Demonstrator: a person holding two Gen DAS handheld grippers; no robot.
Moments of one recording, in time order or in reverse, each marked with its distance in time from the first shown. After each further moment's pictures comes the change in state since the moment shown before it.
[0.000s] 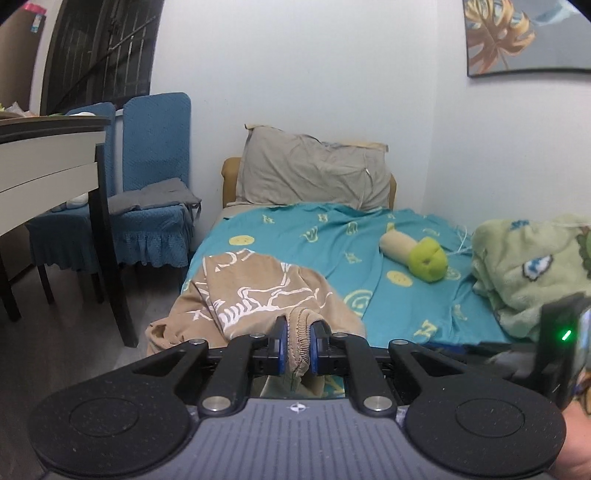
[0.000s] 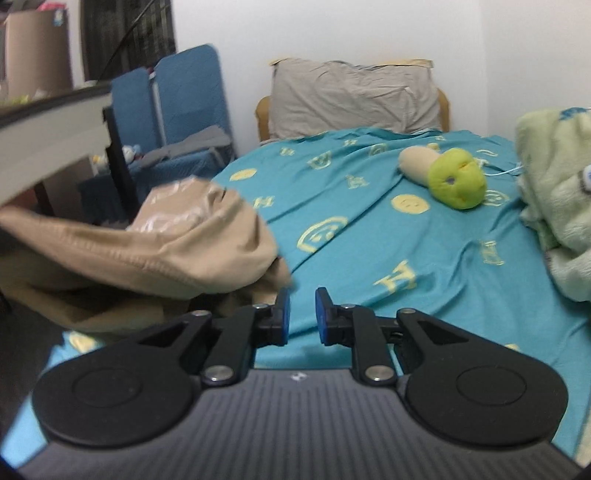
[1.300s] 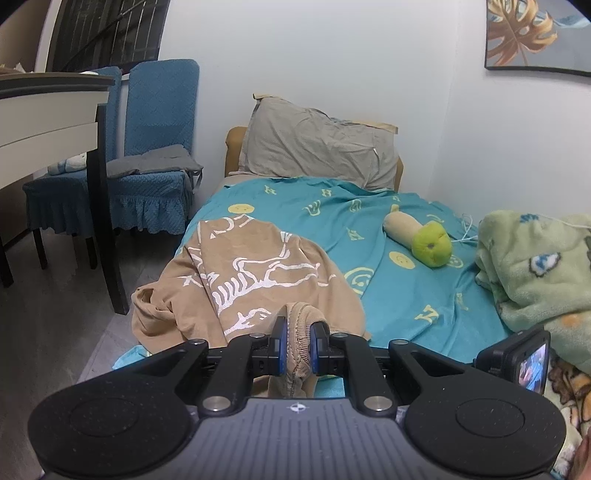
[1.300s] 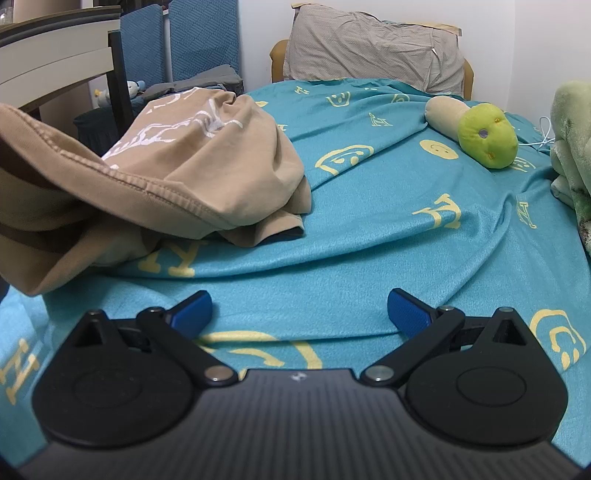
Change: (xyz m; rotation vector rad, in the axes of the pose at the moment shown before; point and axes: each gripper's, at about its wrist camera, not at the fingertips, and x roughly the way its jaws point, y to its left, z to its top) left arm 0.021 0.004 -0.008 -0.081 0.088 -0.007; right arm 0.044 0.017 -0.030 -0.085 0.111 -0.012
